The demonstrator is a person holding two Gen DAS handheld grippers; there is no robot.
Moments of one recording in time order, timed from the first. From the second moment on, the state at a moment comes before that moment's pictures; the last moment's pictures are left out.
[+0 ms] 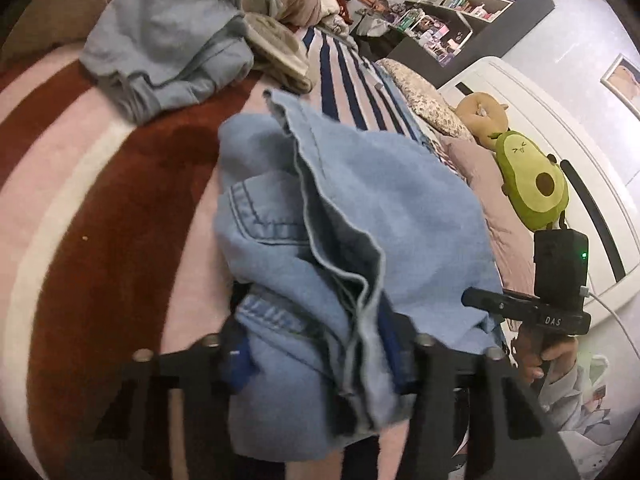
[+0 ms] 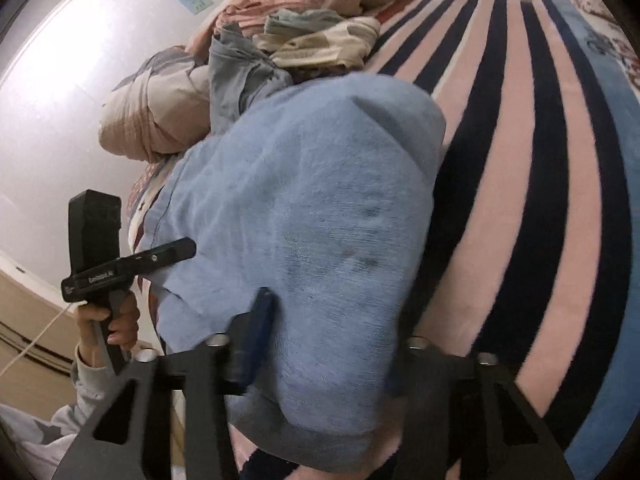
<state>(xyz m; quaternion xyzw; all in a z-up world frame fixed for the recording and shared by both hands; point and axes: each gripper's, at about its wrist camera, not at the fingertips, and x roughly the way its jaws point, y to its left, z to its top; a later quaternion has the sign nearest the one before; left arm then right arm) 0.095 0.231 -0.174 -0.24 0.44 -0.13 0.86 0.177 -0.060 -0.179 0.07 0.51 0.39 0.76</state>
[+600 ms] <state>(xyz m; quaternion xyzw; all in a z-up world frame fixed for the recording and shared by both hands) 0.021 0.338 -0.106 -0.21 0.35 -0.03 0.91 0.143 0.067 -0.126 0.03 0.45 0.47 0.76</state>
